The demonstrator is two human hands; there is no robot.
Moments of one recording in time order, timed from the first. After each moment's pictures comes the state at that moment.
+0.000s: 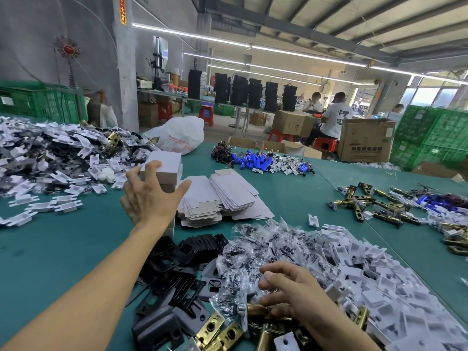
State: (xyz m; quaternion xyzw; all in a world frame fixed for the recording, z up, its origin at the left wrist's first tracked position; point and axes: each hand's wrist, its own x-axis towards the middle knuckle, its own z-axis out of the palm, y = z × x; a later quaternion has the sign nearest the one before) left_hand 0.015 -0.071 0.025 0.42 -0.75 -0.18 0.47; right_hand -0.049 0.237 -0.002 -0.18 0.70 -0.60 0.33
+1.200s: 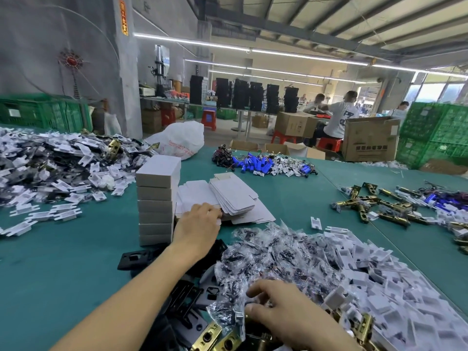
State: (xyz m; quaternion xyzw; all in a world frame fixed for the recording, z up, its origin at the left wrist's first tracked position) left_hand -0.023 -0.016 -0.007 0.18 -0.95 0.02 0.24; right_hand -0.032 0.228 0.021 -0.39 0.85 -0.26 0.24
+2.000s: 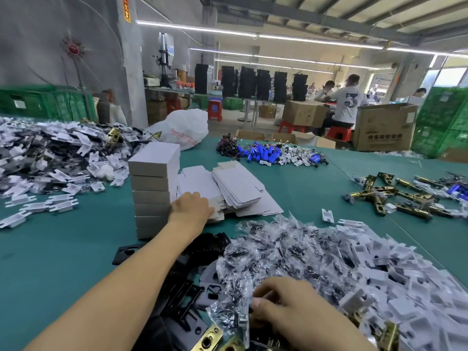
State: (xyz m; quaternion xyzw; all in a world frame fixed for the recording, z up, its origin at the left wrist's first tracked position) left_hand -0.066 -0.063 -0.020 0.31 -0.94 0.14 0.08; right_hand -0.051 0.225 0.008 -0.40 0.85 -0.25 0.23
